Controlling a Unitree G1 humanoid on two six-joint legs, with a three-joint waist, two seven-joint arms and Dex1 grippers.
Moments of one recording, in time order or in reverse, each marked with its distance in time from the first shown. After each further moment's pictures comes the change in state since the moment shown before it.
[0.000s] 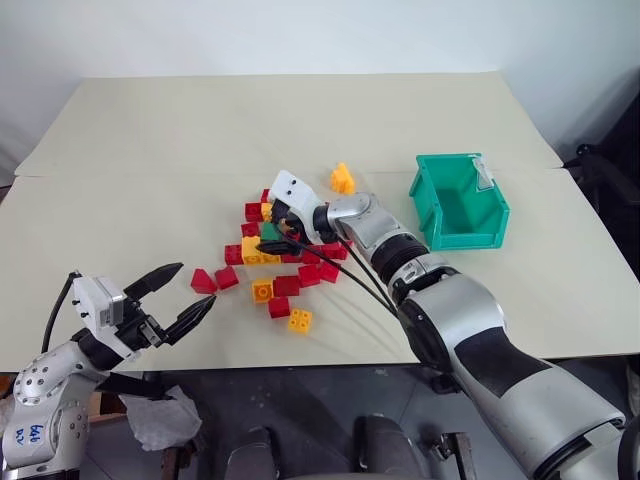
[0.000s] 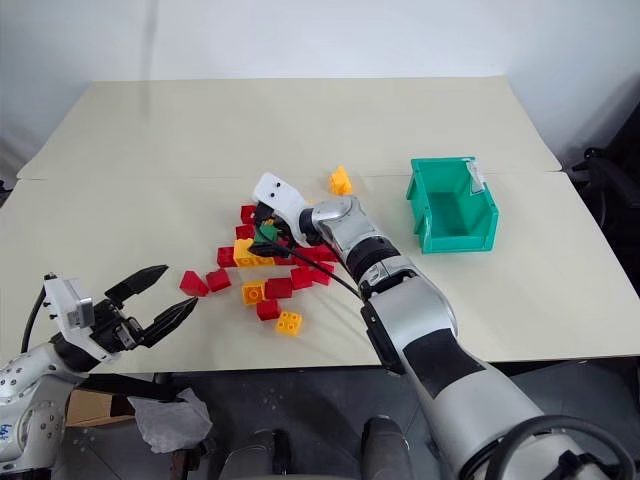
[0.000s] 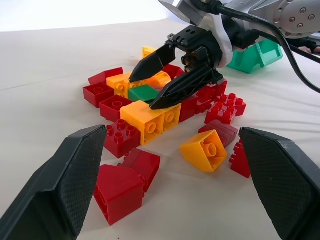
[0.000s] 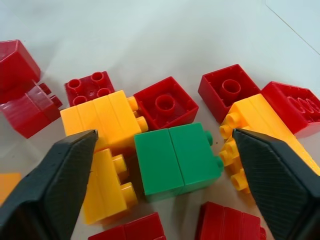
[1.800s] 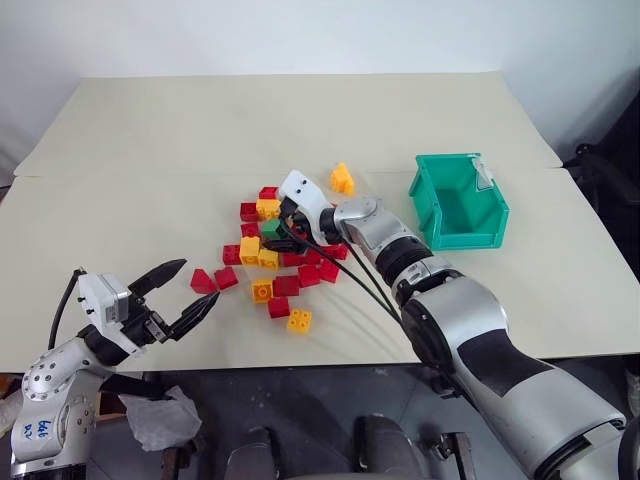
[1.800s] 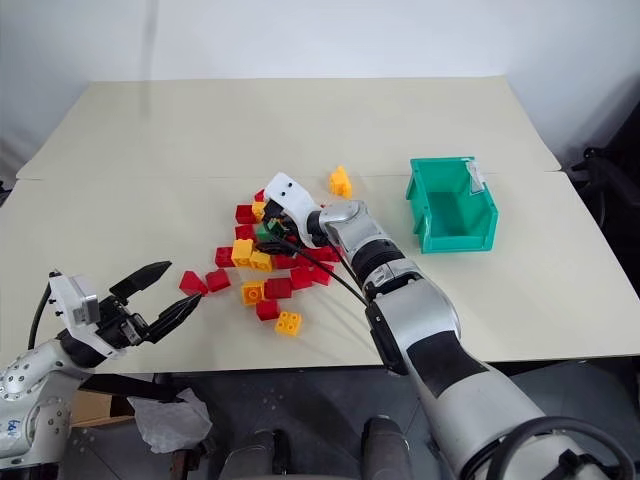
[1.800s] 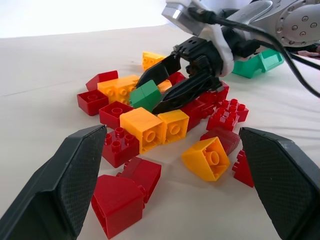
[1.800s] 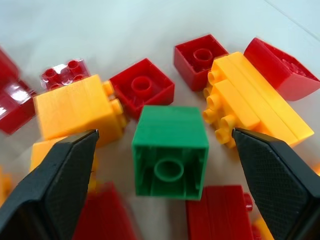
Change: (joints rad) left arm -0.010 -0.012 -0.022 0.003 0.006 -0.024 0.022; right arm 0.022 -0.006 -0.043 -0.007 0.023 0.050 -0.076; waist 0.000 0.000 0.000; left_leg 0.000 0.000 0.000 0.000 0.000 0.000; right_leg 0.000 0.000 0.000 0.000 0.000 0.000
